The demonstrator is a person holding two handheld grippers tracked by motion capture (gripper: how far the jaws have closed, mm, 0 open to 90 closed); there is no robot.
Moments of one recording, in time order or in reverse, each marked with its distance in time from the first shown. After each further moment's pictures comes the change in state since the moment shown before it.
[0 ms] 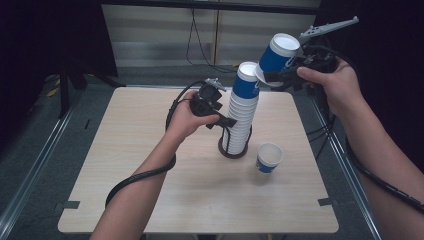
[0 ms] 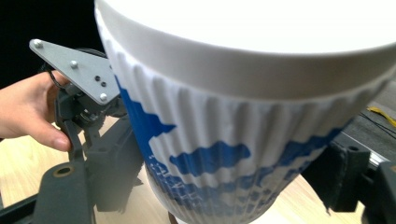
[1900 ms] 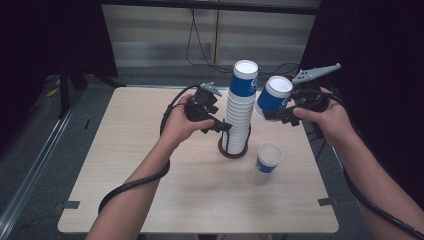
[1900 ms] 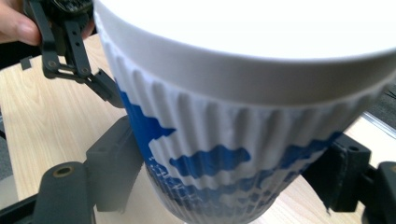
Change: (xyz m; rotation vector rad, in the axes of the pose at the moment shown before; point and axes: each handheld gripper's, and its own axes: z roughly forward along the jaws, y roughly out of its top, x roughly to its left) left arm -0.007 -0.014 -0.012 0.010 0.007 0.010; right arm 0.007 -0.081 0.025 0.093 0.075 -0.037
